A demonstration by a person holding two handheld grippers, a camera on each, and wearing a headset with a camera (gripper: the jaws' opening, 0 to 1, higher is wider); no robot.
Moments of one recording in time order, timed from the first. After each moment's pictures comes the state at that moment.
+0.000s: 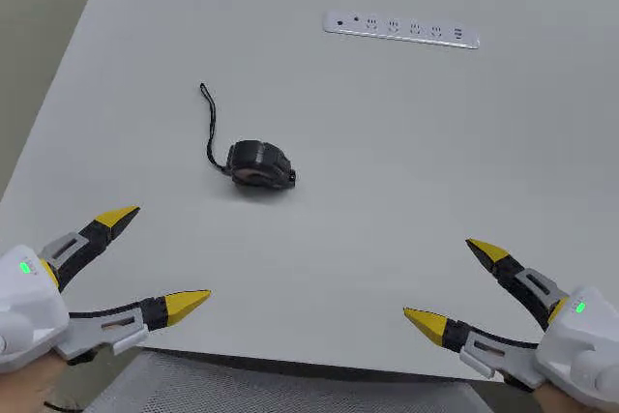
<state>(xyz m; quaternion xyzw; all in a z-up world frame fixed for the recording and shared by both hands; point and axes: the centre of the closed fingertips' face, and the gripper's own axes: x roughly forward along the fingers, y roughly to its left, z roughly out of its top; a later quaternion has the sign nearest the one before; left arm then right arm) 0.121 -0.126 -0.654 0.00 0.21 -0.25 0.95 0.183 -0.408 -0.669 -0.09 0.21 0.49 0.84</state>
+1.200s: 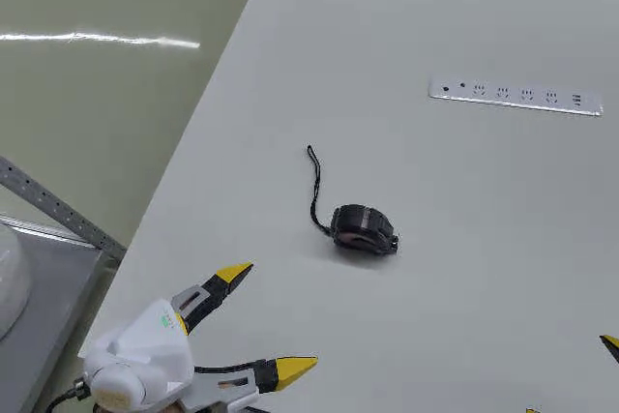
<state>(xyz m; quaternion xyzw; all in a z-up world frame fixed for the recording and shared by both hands) 0.123 -0.122 -0.659 0.00 0.21 -0.24 0.95 0.183 -0.407 -0.668 -0.09 0.21 0.49 0.84</state>
